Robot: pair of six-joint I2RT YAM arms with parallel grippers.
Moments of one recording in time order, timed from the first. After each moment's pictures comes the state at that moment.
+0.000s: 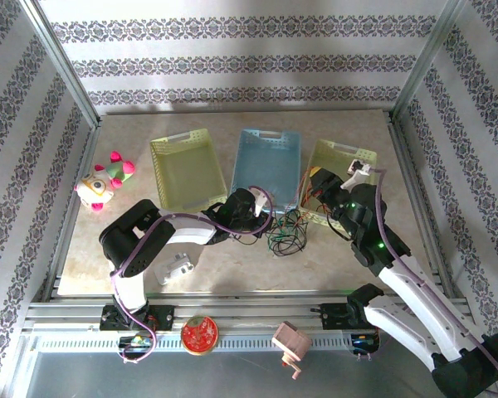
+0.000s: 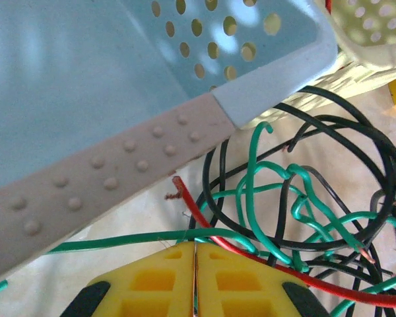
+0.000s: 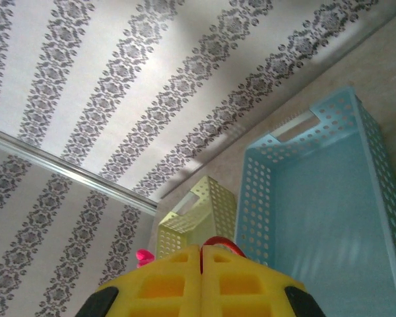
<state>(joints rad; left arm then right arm) -0.78 1.85 0.89 0.31 0.21 -0.34 0.46 0.75 0.67 -0.05 0.07 0.96</state>
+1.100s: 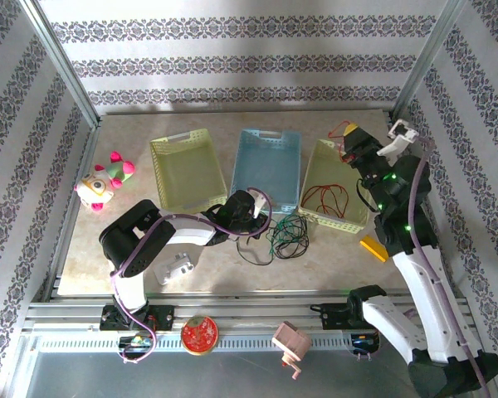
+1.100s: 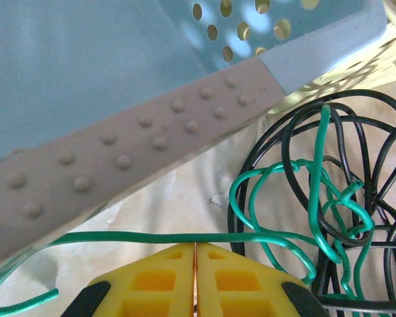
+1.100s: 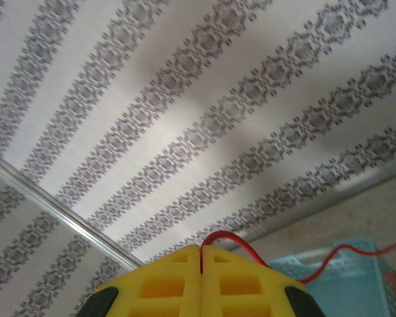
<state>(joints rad) -0.79 1.85 0.88 0.29 0.16 -0.32 0.18 0.84 0.98 -0.08 -0.10 0.81</state>
